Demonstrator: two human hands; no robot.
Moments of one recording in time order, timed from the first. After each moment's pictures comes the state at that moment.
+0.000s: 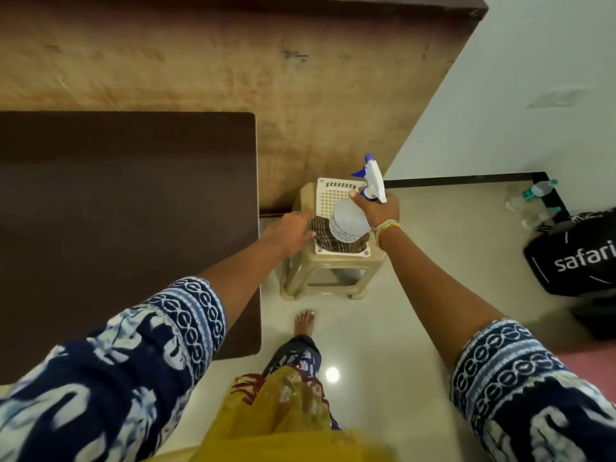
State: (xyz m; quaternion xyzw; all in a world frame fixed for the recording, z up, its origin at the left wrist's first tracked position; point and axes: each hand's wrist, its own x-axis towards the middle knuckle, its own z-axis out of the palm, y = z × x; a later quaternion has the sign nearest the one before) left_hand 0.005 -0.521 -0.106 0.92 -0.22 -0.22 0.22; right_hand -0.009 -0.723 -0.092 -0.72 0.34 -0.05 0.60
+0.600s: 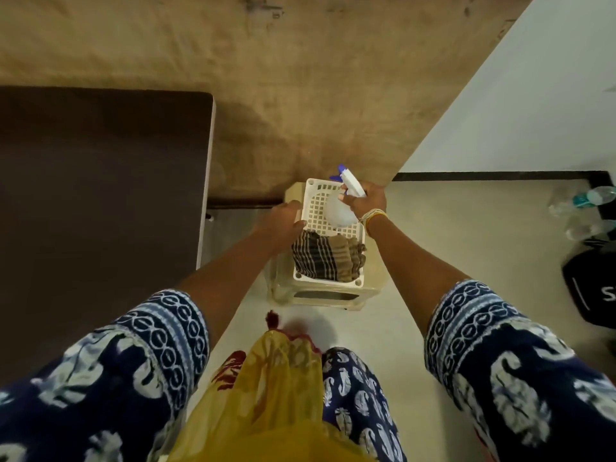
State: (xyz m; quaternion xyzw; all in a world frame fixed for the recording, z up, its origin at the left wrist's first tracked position) left_hand 0.120 -0.614 -0.211 0.93 -0.11 -0.24 0.24; right_hand 0.146 -0.813 -0.239 -0.80 0.31 0.08 0.51
